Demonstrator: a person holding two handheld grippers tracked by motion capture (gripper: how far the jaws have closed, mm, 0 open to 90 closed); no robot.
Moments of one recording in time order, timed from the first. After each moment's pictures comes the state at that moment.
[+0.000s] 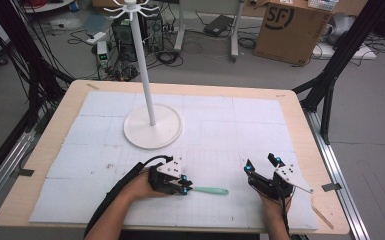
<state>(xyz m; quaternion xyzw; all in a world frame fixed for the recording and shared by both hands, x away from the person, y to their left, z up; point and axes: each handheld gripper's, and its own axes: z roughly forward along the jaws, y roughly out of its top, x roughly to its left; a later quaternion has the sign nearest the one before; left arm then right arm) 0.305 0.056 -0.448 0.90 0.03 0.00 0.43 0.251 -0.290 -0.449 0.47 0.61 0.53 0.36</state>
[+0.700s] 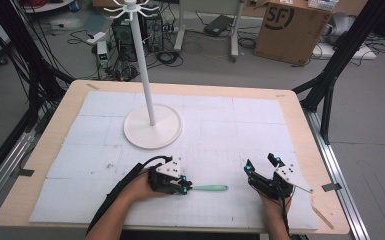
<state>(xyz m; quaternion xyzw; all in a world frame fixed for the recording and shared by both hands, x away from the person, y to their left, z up) 0.304 0.058 -0.449 0.90 0.04 0.00 0.44 0.251 -0.291 -0.449 0.47 0.61 0.53 0.36</state>
